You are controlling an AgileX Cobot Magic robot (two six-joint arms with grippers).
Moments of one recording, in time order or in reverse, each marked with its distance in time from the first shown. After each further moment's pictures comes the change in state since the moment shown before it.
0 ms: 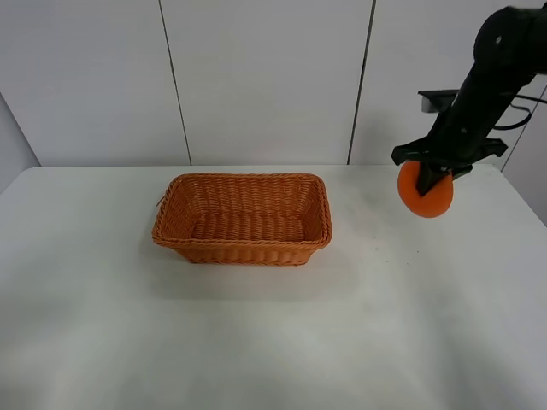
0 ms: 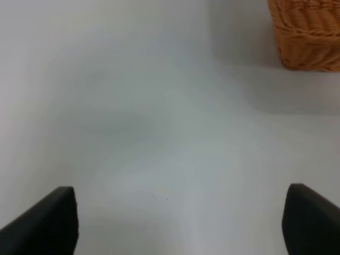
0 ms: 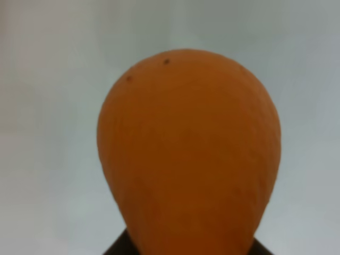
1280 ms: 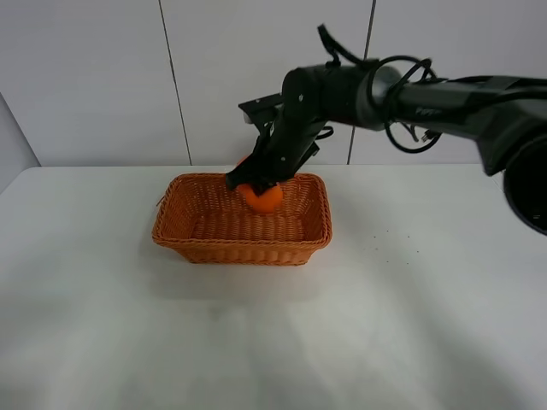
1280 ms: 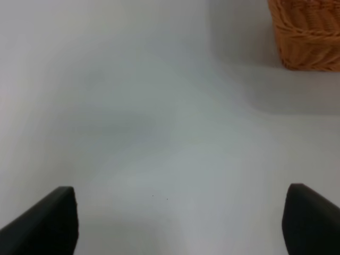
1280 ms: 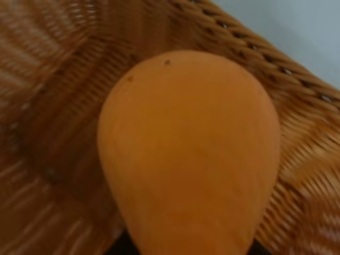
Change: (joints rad) left arm 0.000 0.000 0.000 0.000 0.000 0.000; right arm 0.488 0.320 -0.233 0.020 -0.403 0.004
